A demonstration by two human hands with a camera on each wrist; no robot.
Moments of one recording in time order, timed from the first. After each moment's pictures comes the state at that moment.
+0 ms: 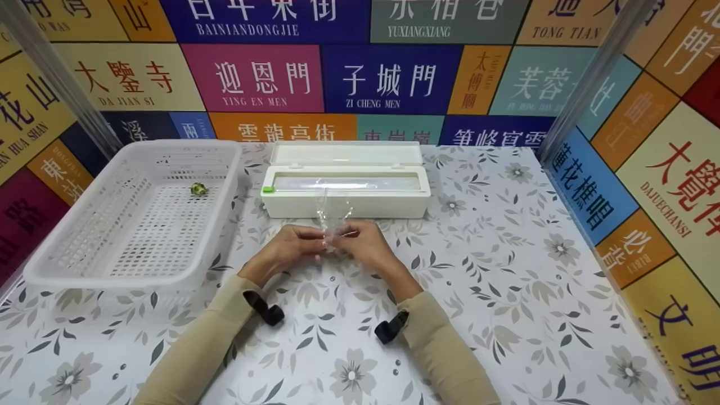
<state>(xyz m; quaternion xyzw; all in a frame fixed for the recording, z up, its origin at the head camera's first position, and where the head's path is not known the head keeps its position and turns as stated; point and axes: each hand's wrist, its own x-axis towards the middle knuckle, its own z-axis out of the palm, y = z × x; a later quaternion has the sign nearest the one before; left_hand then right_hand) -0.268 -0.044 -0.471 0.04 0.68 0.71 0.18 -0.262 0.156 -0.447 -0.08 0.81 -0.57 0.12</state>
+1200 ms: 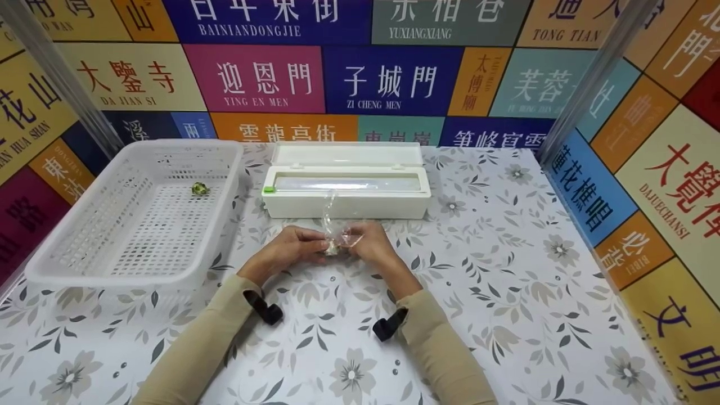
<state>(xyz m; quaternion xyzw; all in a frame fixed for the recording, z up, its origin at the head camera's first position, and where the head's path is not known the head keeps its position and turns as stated) -0.267 -0.048 -0.474 0.06 0.68 0.70 0.20 -0.270 0.160 -0.450 -0.04 0.80 -0.57 0.14</state>
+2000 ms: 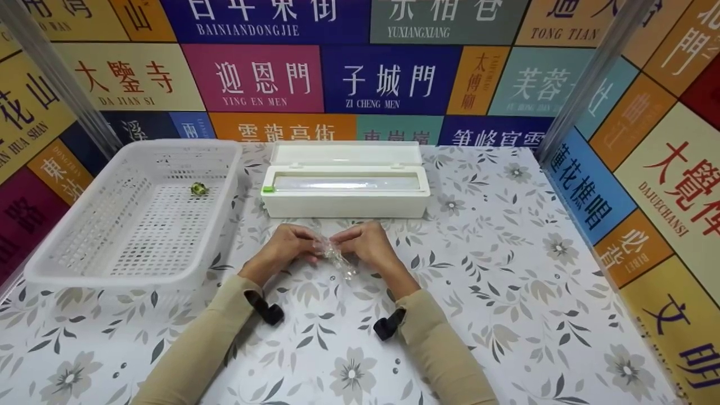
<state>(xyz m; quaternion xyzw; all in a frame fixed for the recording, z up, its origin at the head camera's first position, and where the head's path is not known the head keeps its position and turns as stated) -0.266 -0.045 -0.478 0.01 0.68 0.72 0.13 -0.268 0.156 -0.452 -0.04 0.83 -0.54 0.13</state>
